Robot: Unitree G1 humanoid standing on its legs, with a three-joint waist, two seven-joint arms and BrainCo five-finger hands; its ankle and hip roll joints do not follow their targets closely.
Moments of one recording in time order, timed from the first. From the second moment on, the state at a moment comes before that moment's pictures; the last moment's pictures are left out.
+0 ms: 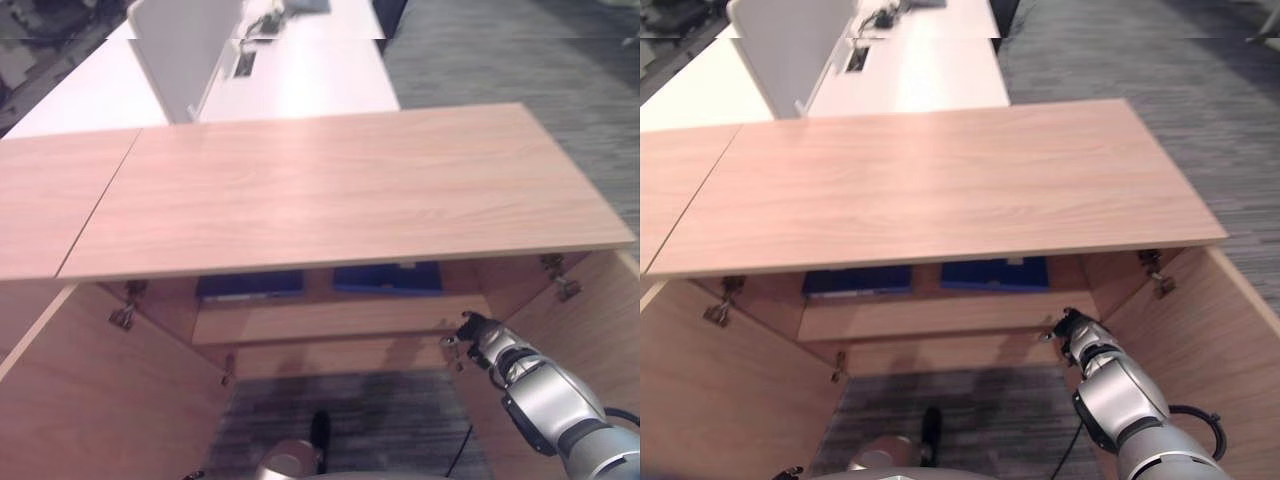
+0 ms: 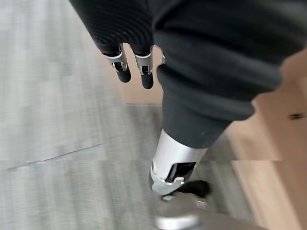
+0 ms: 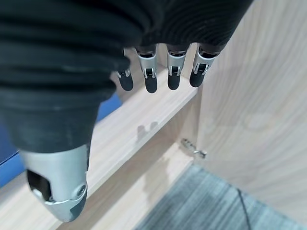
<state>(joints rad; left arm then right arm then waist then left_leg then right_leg) 0.07 0.31 -0.19 1.25 0.02 -0.01 0.07 -0.66 -0.40 0.52 1.45 -0.20 0.12 -0.01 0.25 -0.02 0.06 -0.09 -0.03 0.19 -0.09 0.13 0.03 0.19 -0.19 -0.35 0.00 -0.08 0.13</state>
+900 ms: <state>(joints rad) -0.07 0.35 -0.27 1.25 0.03 -0.02 0.10 -0.88 -0.37 0.61 1.32 -0.14 0.10 -0.07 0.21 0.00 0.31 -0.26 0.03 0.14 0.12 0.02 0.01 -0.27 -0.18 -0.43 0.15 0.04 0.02</state>
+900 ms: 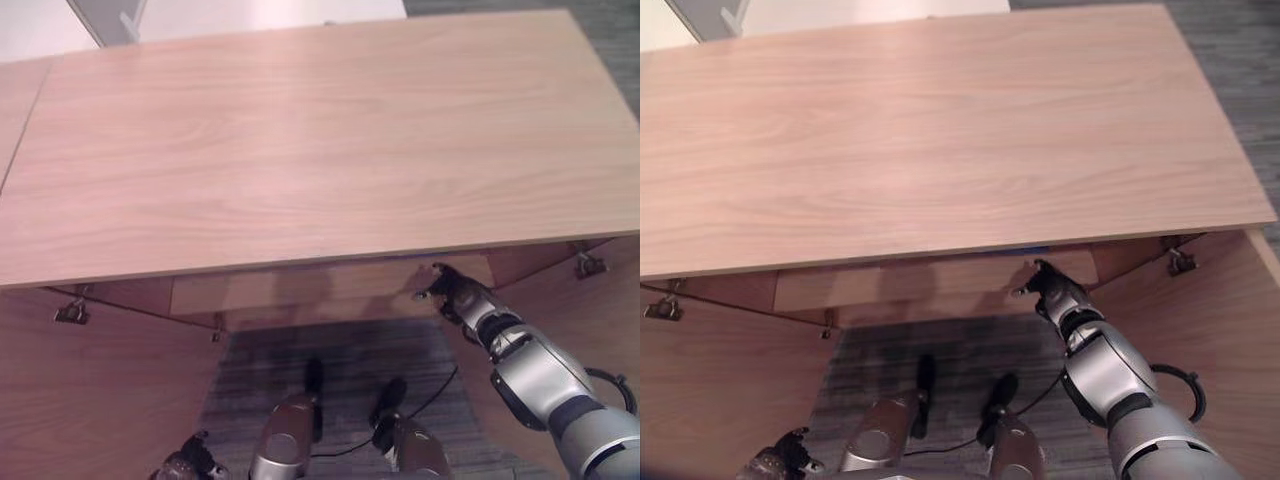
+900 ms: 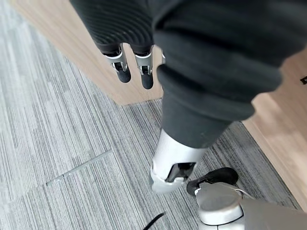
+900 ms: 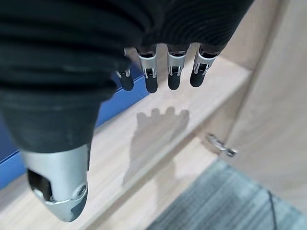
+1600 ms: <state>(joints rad) -0.28 0.40 -0.32 1.22 -0.07 -0.05 0.19 -1.33 -0.50 0.82 1.21 -0.04 0.05 -0.17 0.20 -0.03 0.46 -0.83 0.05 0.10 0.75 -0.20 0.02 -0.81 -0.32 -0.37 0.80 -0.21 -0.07</state>
